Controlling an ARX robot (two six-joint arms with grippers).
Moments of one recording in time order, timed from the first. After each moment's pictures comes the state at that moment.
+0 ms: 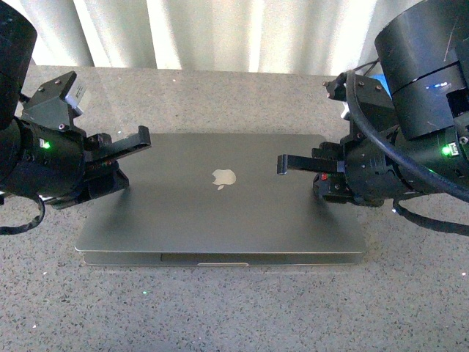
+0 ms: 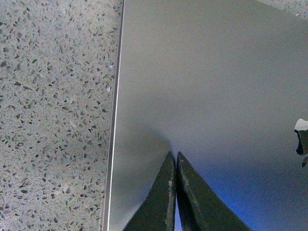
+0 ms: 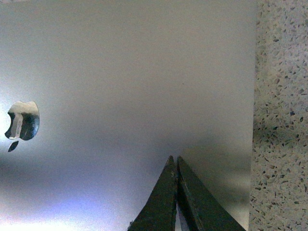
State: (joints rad) left arm -0.20 1.92 0.79 0.24 0.13 -0.41; right arm 0.36 1.99 0.87 0.21 -0.08 0.34
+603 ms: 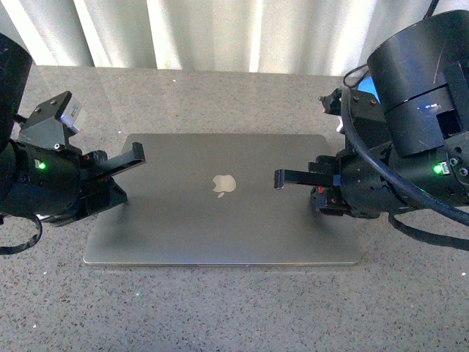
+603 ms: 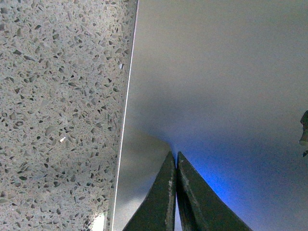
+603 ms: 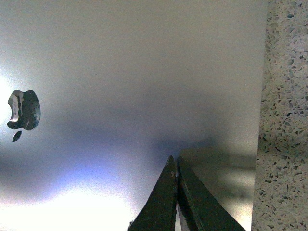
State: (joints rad) left arm -0.18 1.95 0.74 0.31 0.16 -0.43; right arm 0.37 2.02 0.85 0.24 -0.08 0.35
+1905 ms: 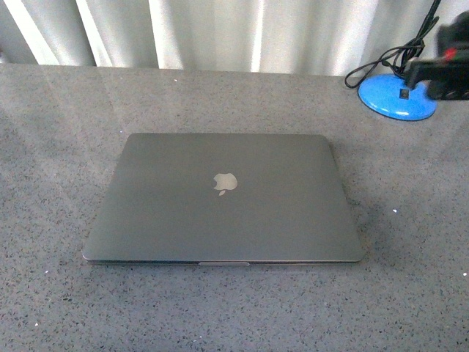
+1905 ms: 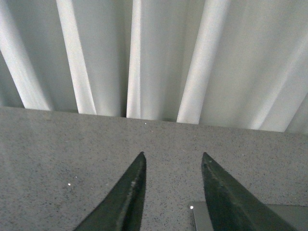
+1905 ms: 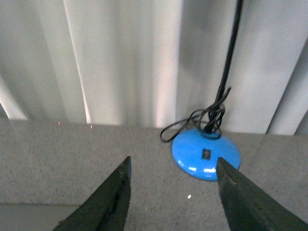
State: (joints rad) left arm -0.08 1.69 0.34 1.35 -0.09 -0.04; right arm 0.23 1.78 0.46 1.30 0.22 -0.02
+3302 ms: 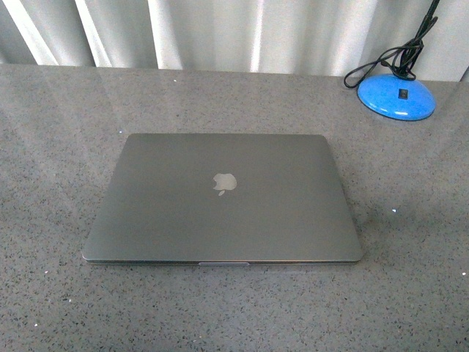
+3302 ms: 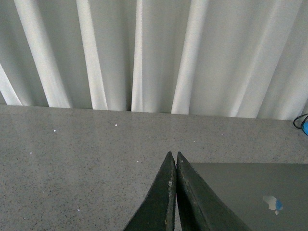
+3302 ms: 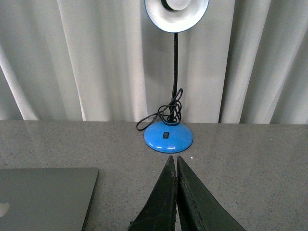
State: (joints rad) left arm 0.00 0.48 0.02 0.47 0.00 -0.01; right arm 0.00 0.54 0.02 0.54 0.00 -0.01
